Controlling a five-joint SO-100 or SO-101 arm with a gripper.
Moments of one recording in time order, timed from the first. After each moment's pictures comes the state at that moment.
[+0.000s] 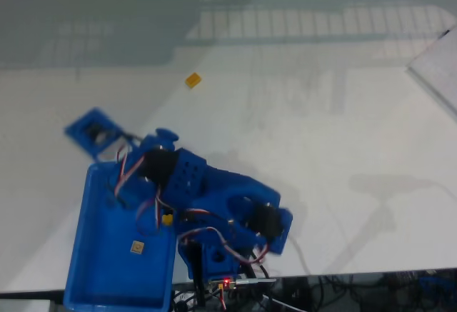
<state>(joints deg) -61.0 150.0 118.1 96.2 -60.4</state>
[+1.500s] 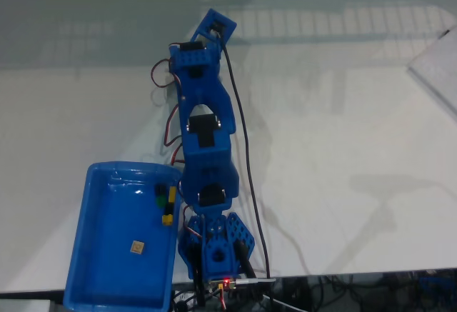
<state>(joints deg) -3.2 81.4 96.9 51.2 -48.5</state>
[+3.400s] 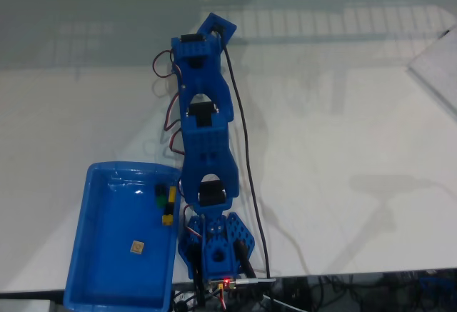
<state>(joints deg) -2.5 72.7 85.8 57.4 -48.3</state>
